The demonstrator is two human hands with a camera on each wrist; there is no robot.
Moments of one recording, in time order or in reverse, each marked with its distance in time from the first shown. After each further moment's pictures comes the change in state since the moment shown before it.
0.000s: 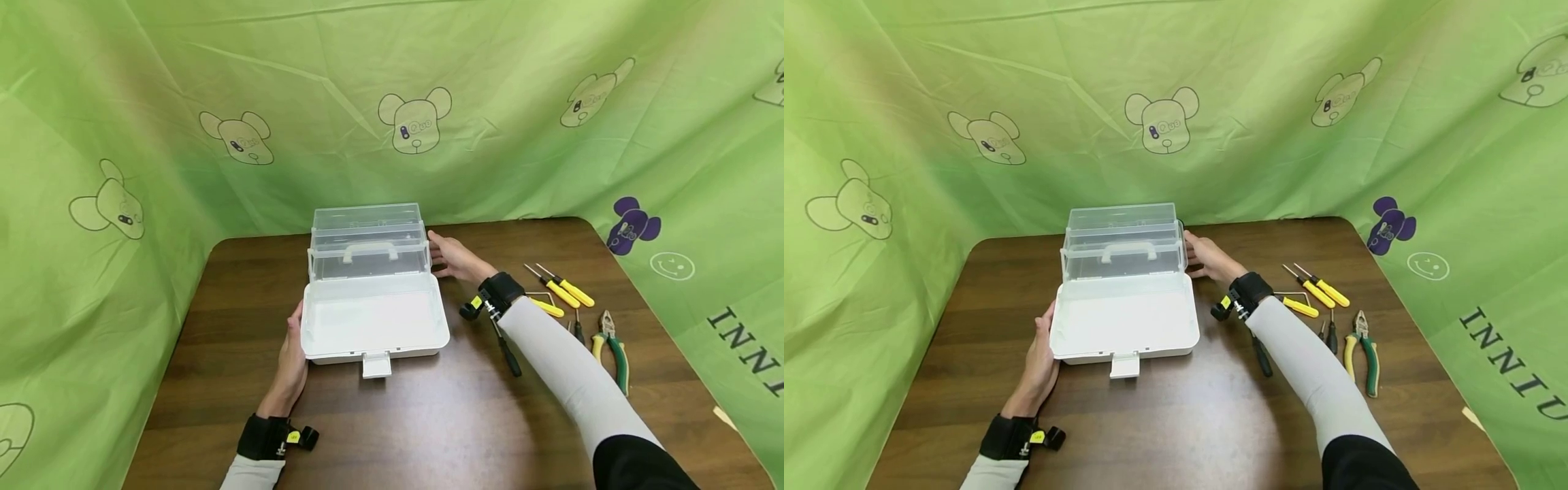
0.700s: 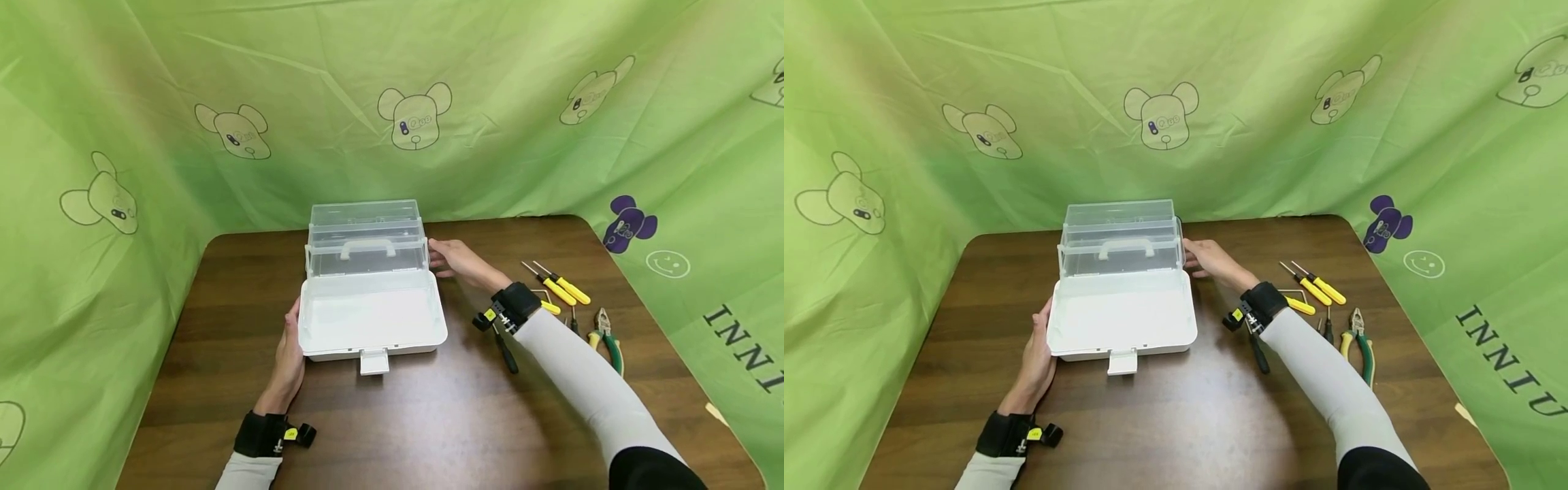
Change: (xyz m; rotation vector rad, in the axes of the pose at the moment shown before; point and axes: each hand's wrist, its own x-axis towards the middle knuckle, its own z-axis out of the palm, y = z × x) left_hand 0.002 -0.001 0.000 0.003 0.020 -0.016; right_hand -0.033 -0.001 0.003 -0.172 0.028 -0.092
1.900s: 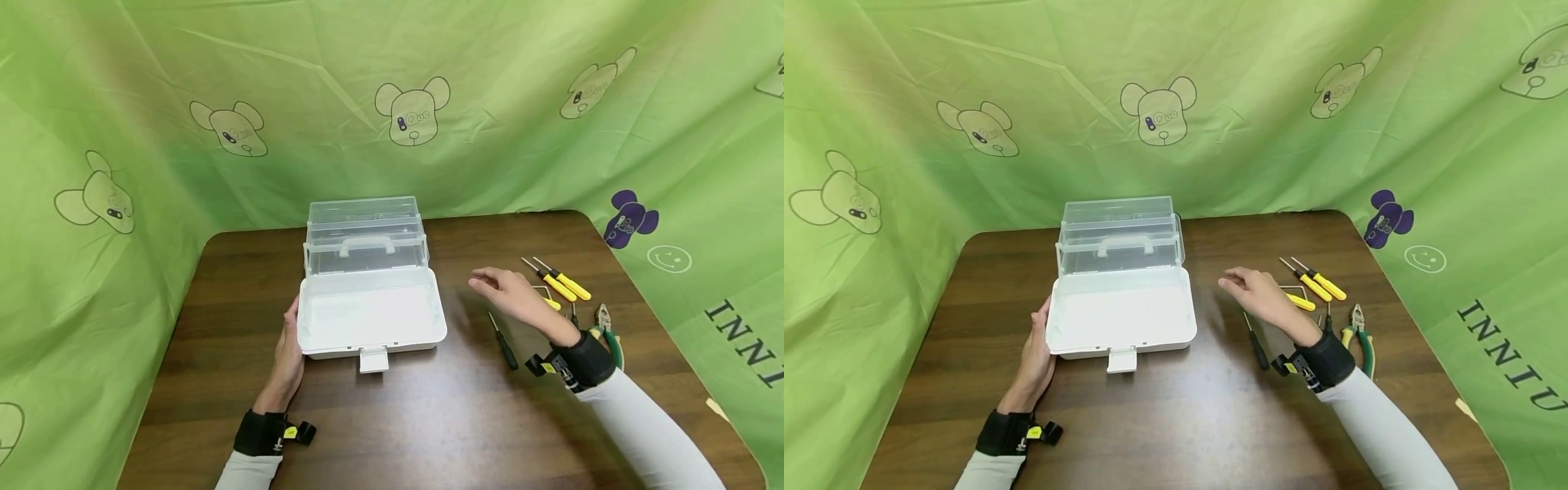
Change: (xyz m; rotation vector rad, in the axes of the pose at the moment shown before) left_hand 0.000 0.000 0.000 -0.014 -0.014 0.012; right_hand -0.116 0.021 -0.023 -0.721 0.218 -0.213
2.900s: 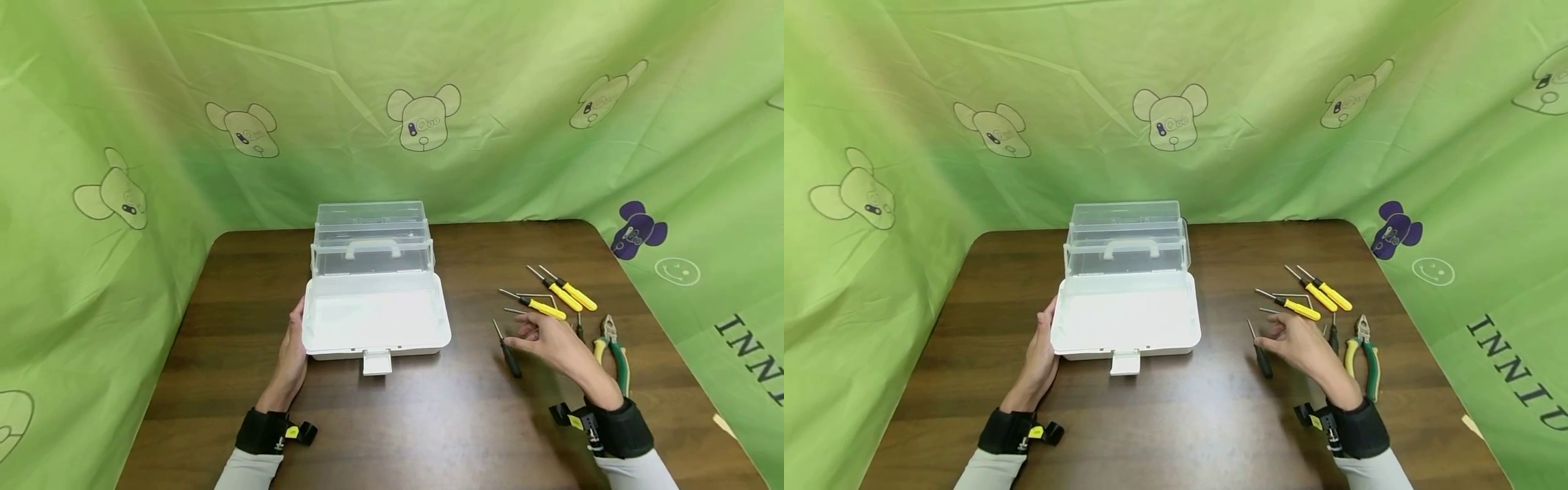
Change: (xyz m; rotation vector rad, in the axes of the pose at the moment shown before) left_hand 0.000 0.000 -0.001 0.039 0.008 0.021; right_hand -0.070 0.030 0.004 -0.065 0.001 0.098
